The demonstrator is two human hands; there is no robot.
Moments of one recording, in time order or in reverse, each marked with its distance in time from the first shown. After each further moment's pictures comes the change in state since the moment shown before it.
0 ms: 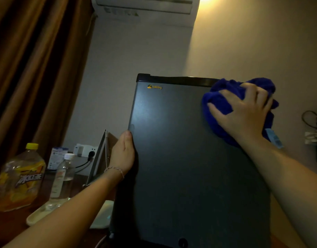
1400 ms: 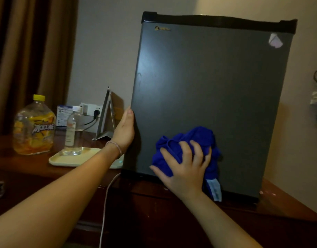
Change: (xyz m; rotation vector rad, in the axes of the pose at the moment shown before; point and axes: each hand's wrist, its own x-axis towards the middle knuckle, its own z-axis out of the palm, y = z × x) left_hand -0.054 -0.068 -0.020 -0.155 -0.214 -0.139; right_hand -0.281 -0.126 -0.007 0.089 -0.114 -0.163
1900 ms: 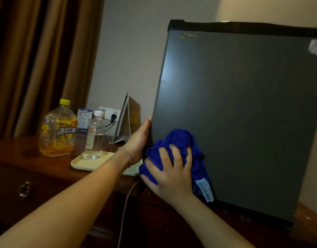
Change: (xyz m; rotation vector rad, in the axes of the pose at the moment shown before) left_hand -0.005 0.010 -0.017 -0.533 -0.277 -0.265; right_hand 0.020 -0.067 0.031 0.036 -0.138 -0.283
